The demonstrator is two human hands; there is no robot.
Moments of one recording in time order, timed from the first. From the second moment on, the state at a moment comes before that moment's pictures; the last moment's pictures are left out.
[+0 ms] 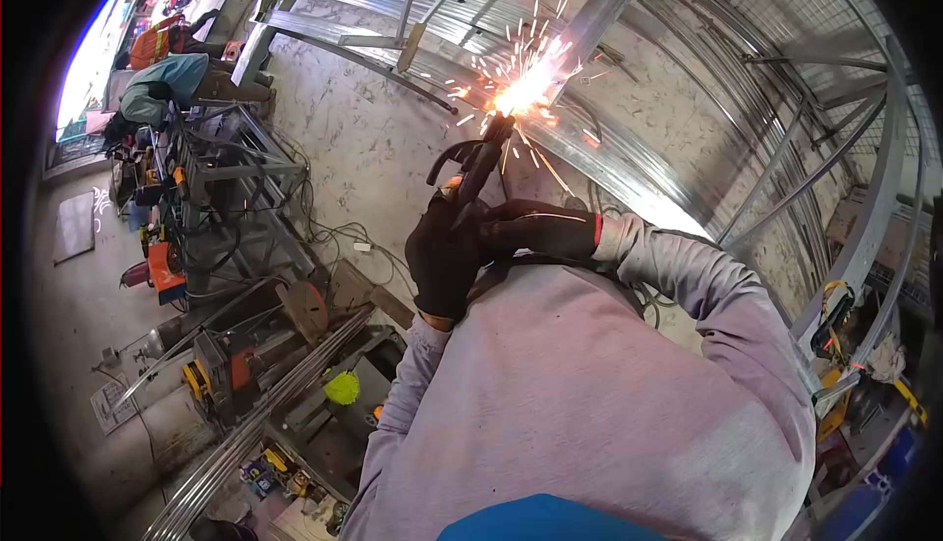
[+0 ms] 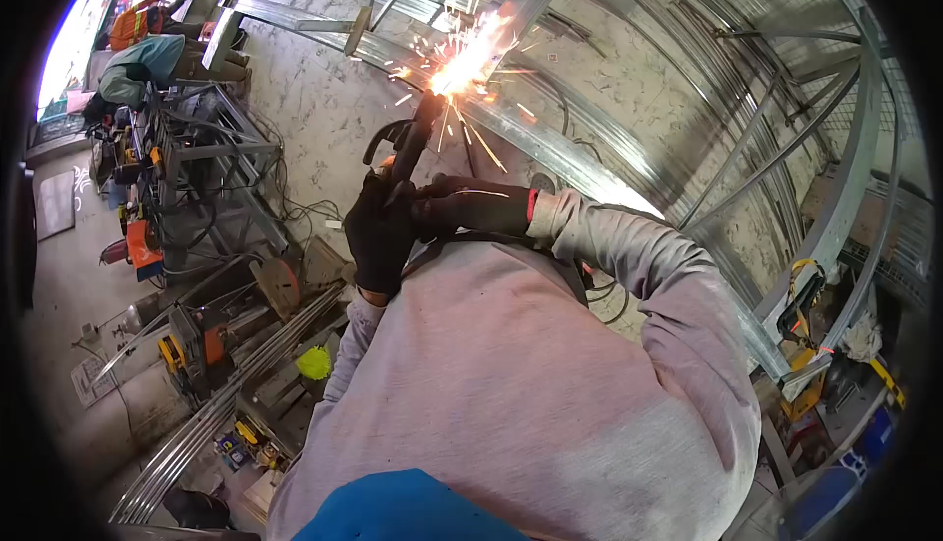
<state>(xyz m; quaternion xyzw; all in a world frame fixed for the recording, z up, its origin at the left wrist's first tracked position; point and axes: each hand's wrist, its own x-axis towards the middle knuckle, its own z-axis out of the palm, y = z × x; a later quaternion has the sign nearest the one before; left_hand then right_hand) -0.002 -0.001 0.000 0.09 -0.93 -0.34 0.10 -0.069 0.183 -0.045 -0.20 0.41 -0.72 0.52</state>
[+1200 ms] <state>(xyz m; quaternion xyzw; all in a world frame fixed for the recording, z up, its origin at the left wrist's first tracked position) -0.005 0.004 0.005 0.13 -0.89 -0.43 0.10 -0.071 0.180 -0.047 -0.18 0.40 -0.73 0.52</state>
